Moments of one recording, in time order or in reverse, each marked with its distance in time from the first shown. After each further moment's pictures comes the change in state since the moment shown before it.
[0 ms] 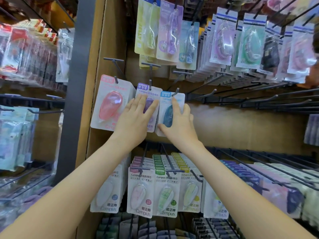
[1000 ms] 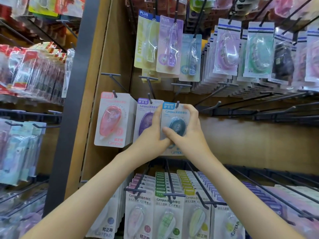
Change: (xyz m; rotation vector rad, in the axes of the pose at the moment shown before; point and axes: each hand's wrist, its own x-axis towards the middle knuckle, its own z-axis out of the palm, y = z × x) left_hand 0.013 0.037 -0.013 -1.165 -0.171 -0.217; right_hand 0.004 0.015 -0.019 0.615 0.012 -0.096
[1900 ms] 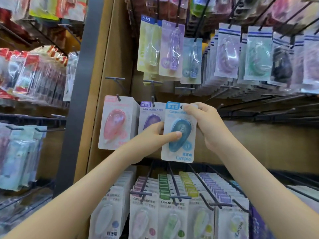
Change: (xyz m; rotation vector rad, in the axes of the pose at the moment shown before) left_hand 0.004 0.004 -0.019 -0.294 -0.197 -0.130; right_hand 0.028 -0.032 -0.026 0.285 0.010 0.253
